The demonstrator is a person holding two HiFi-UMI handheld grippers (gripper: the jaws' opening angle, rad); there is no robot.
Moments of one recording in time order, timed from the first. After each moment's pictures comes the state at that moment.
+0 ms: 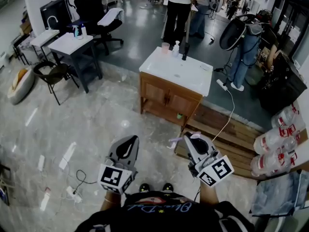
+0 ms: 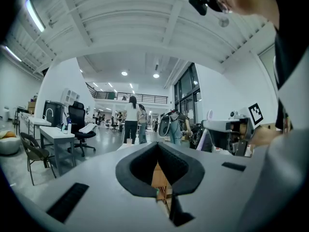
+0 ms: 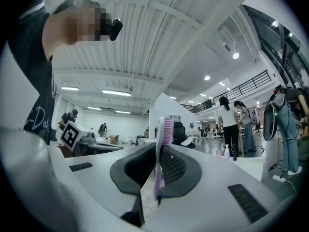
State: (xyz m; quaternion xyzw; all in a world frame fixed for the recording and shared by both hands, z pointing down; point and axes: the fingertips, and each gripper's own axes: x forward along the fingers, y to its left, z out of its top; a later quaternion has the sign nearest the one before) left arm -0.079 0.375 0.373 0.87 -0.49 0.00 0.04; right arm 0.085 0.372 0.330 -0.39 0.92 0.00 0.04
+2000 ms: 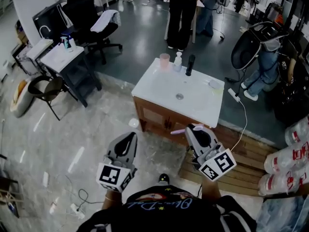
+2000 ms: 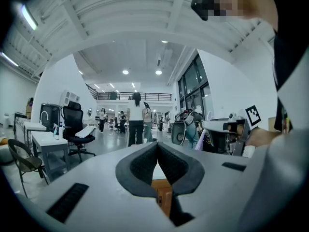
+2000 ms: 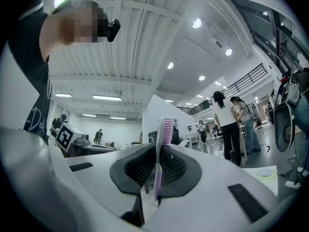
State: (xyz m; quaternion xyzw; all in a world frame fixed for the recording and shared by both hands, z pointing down) left arm -0.029 0.077 0.386 0.86 -0.52 0.02 0.04; right arm 0.152 0.054 0.351 -0.38 0.92 -0.02 0.08
